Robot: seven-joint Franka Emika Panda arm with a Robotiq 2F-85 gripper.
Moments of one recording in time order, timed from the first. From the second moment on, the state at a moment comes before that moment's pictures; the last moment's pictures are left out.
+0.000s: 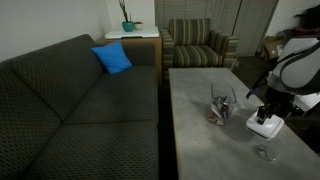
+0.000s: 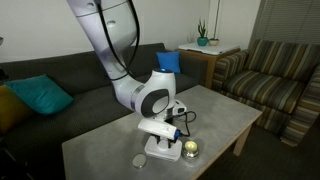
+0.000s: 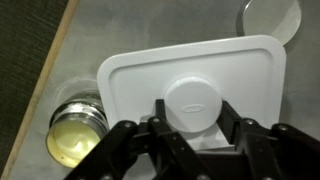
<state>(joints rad) -0.11 1.29 0.04 -1.53 -0.16 2.83 -0.30</state>
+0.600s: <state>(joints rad) -0.08 1.40 0.04 -1.41 -0.13 2.82 -0.17</state>
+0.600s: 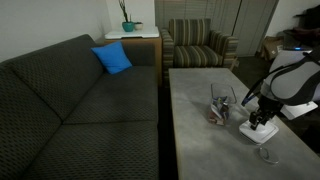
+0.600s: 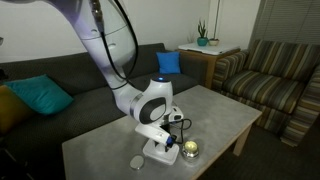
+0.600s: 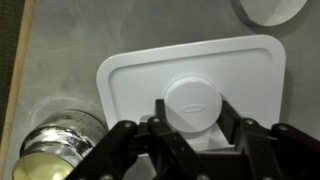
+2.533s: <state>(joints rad) -0.07 1.46 0.05 -1.29 -0.12 2.82 -0.16</state>
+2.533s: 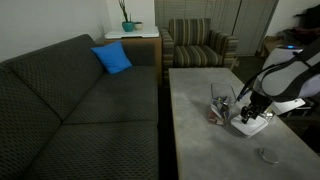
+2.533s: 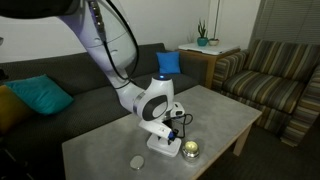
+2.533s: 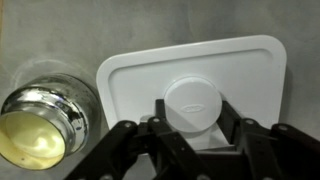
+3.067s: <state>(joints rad) -0.07 1.46 0.09 -1.29 -0.12 2.82 -0.18</state>
